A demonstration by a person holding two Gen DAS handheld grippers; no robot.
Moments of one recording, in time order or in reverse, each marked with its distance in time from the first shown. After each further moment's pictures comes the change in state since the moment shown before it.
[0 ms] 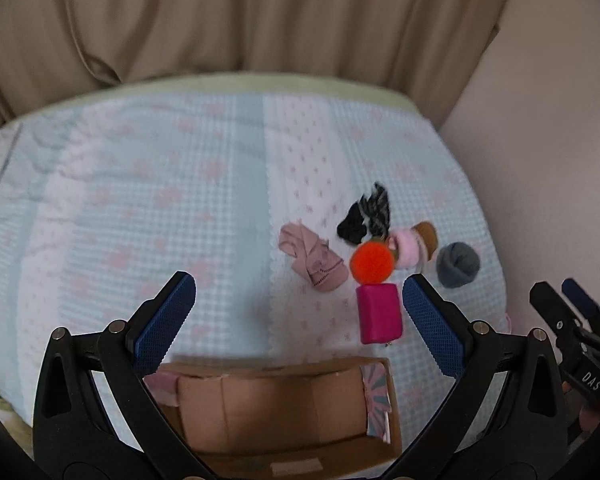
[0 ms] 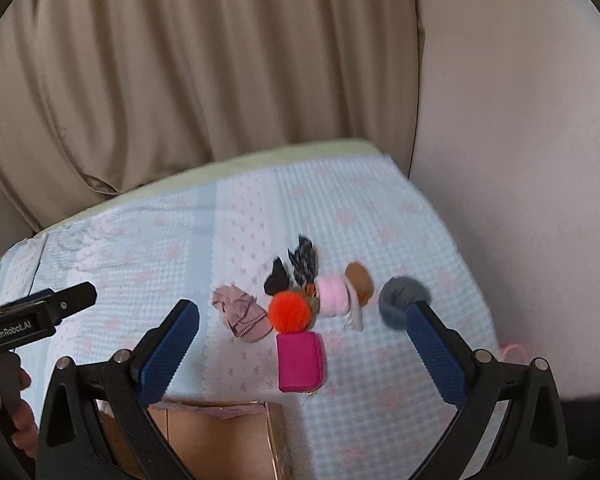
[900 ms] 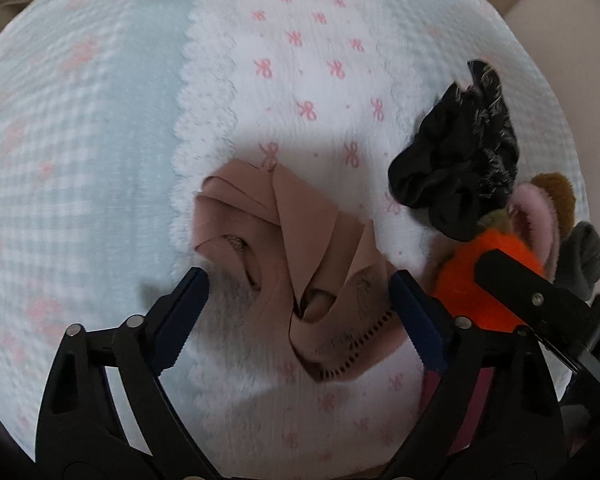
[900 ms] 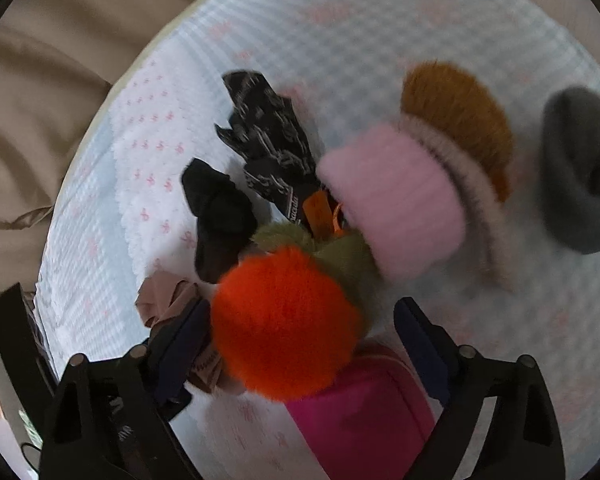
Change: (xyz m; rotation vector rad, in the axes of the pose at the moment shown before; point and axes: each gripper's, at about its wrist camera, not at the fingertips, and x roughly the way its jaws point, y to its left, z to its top) left arm 0.329 -0.009 -0.020 0.012 0.363 -0.015; right arm 0.302 -0.027 -0.044 0.441 0.469 0.092
